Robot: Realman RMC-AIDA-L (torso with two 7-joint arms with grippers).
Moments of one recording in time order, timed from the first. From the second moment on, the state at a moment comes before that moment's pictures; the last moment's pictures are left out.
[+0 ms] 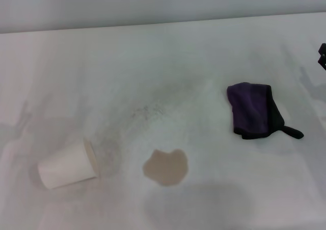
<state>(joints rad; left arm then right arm) -0.34 -2.08 0.90 -0.05 0.65 1.52 -0.29 0.33 2.02 -0.37 -0.03 2.03 1.21 -2.77</state>
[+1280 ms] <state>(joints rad) -0.33 -1.99 1.21 0.25 0.79 1.30 -0.80 0.35 2.01 -0.37 -0.05 2.03 1.20 -2.77</state>
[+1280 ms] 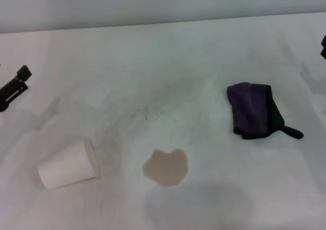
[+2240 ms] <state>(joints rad) -0.32 -1.90 1.02 1.04 1.74 1.41 -1.67 0.38 2.02 -0.36 -0.03 2.07 1.27 -2.76</state>
